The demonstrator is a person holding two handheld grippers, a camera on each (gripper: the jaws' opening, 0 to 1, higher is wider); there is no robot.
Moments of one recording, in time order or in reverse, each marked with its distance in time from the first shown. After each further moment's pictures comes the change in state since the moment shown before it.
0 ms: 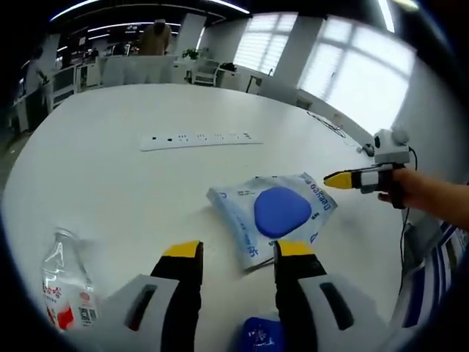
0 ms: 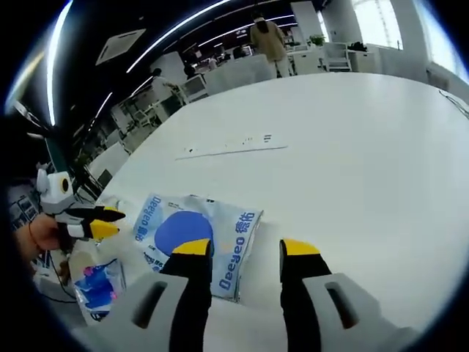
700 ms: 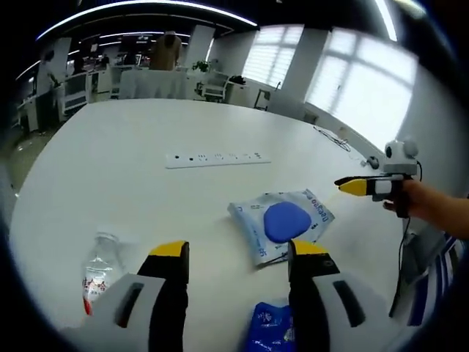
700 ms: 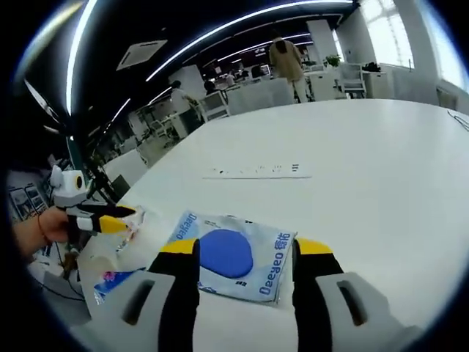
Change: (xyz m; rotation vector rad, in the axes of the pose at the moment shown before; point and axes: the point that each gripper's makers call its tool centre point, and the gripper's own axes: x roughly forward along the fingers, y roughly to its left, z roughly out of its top) left arm -0.050 0.015 0.020 -0.017 -0.073 0.046; right arm -0.030 0.045 0.028 -0.066 -0.105 0.077
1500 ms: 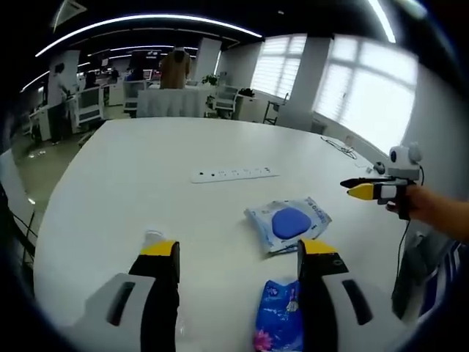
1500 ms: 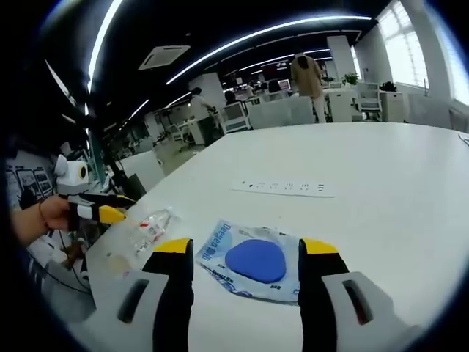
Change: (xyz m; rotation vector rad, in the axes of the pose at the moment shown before) left arm -0.077 0.012 0.014 0.027 -0.064 0.080; right arm -0.023 0.057 0.015 -0.088 -0.063 0.074
